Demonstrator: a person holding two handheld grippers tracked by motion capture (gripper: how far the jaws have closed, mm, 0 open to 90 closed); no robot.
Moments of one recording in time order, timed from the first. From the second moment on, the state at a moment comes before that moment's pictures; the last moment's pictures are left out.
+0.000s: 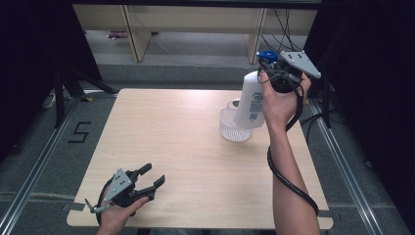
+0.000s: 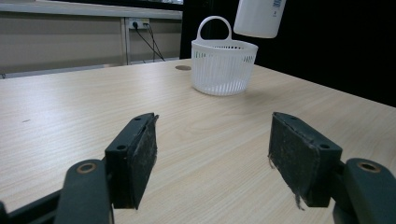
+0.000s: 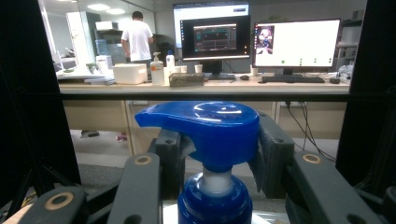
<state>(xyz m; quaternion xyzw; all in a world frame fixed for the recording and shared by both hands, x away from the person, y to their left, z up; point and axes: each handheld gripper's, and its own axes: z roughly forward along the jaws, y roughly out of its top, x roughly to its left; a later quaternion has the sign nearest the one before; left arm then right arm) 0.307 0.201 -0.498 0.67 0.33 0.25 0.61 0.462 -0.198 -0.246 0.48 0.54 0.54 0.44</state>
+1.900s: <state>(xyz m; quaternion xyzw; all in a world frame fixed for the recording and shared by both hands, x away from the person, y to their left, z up) 0.308 0.203 -0.501 0.67 0.33 0.24 0.61 0.509 -0.178 -0.283 0.50 0.57 0.51 0.41</state>
